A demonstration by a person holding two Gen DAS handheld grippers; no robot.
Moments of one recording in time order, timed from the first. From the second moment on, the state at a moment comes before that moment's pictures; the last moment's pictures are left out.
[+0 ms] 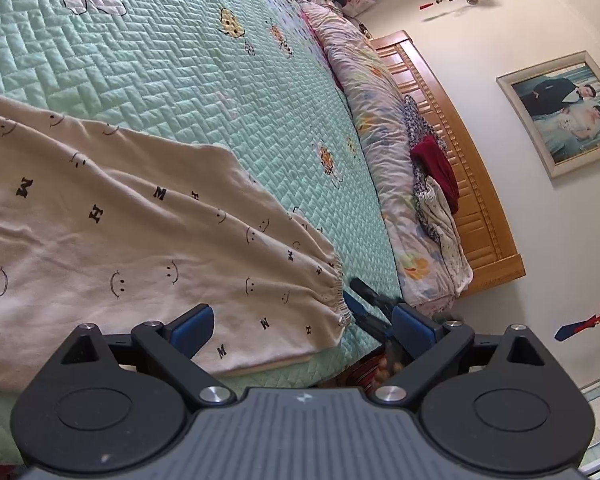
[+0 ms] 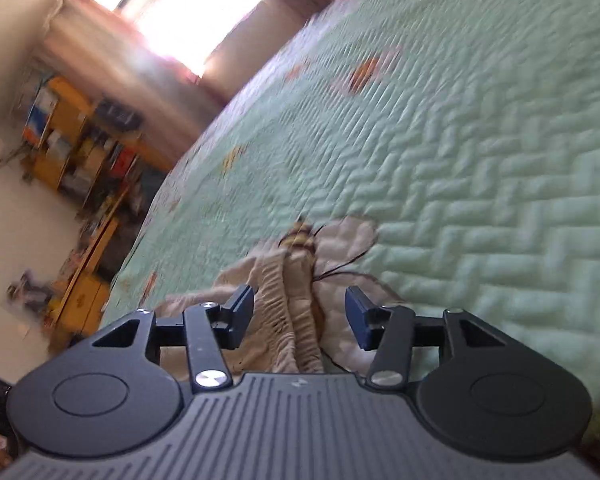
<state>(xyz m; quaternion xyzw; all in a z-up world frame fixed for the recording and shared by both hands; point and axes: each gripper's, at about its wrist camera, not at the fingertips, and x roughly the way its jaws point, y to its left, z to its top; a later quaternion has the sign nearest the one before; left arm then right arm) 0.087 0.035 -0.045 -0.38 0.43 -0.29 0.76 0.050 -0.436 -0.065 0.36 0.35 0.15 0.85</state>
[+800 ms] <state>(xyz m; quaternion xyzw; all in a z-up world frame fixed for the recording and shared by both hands) 0.093 0.028 -0.051 -0.38 0.45 -0.28 0.76 0.055 -0.372 0.001 0.10 0.29 0.25 0.92</state>
